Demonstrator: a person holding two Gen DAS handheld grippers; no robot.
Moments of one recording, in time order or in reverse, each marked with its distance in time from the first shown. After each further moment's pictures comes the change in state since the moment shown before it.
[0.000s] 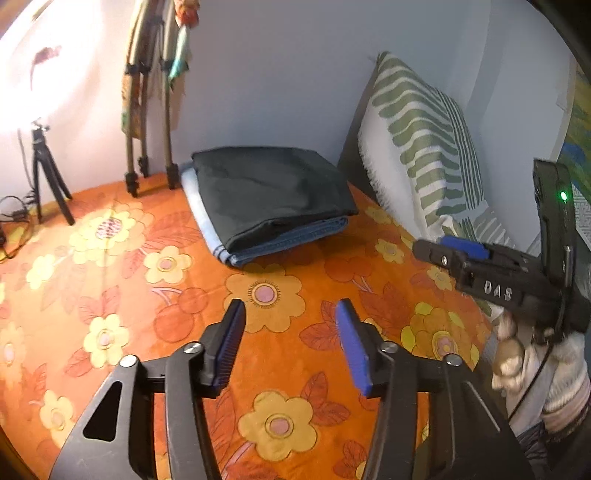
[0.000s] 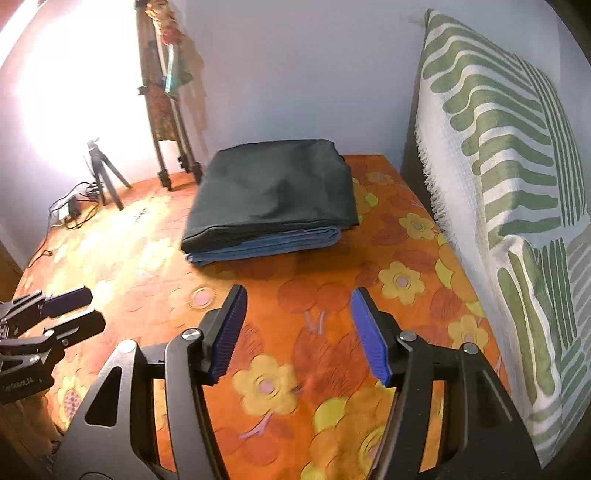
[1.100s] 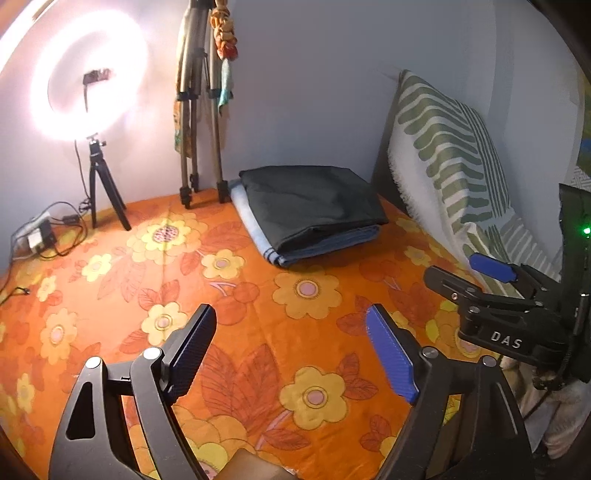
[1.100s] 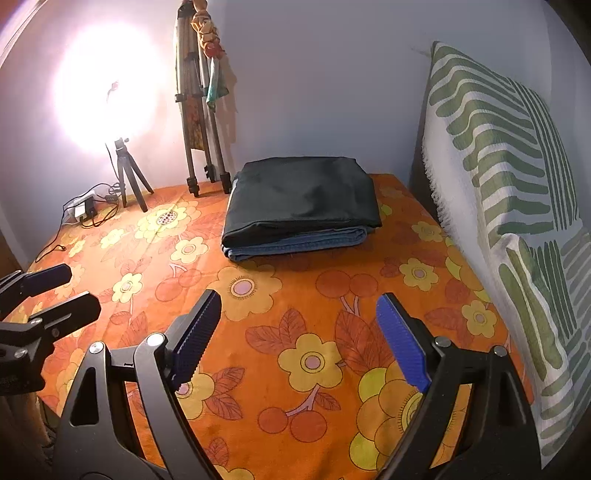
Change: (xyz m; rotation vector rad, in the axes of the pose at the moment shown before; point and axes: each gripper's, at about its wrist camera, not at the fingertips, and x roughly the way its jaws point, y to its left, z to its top) left arm -0.046 0.000 -0.023 0.003 -0.079 0.167; right arm -0.034 0.046 -0.035 -0.025 -0.107 0.001
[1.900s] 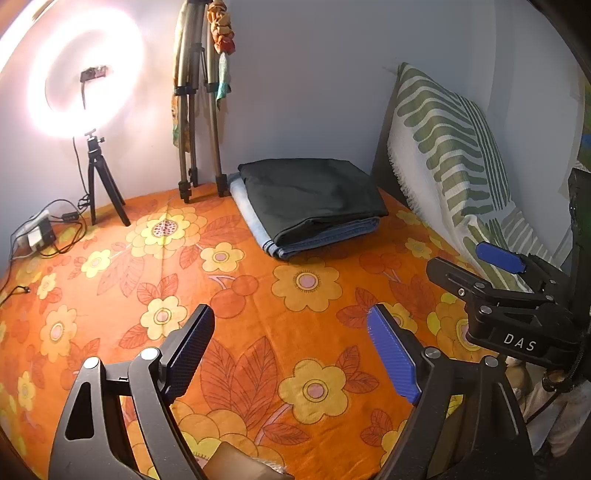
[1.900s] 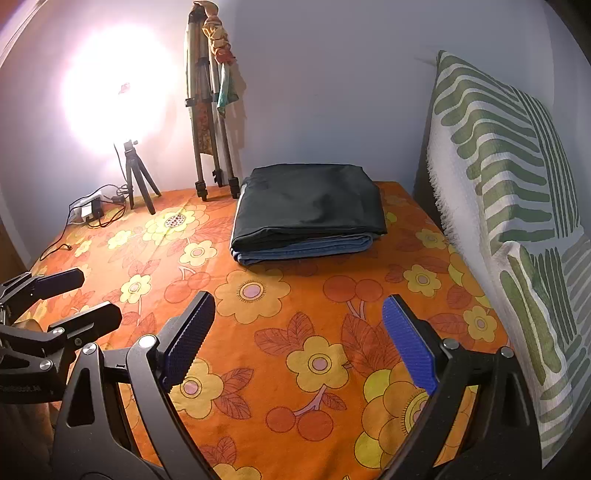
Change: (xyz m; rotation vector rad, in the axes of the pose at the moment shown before) left arm 0.002 -0.001 -0.003 0.007 0.025 0.002; right arm -0.008 0.005 0.002 -0.019 -0.020 0.014
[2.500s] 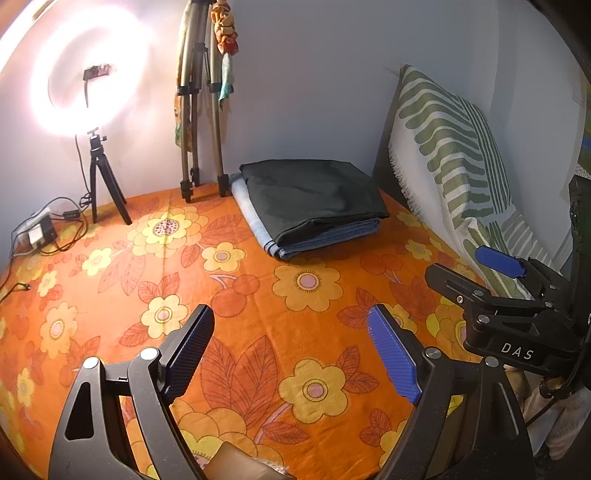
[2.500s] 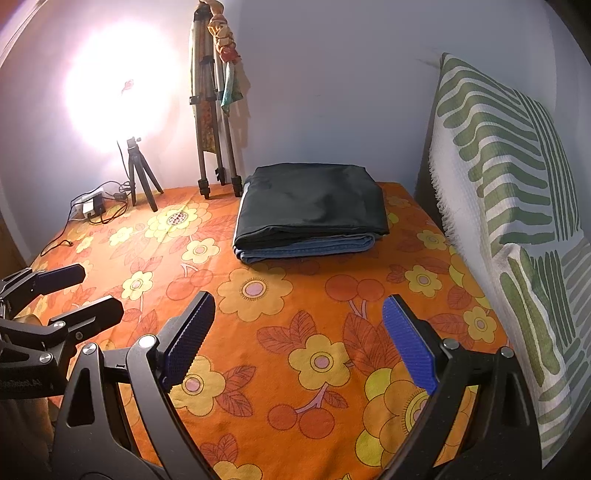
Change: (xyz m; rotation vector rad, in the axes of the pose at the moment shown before) left arm 0.000 0.002 0.000 -0.009 -0.001 -0.001; right arm 0.000 0.003 -0.001 -0.009 0.003 0.000
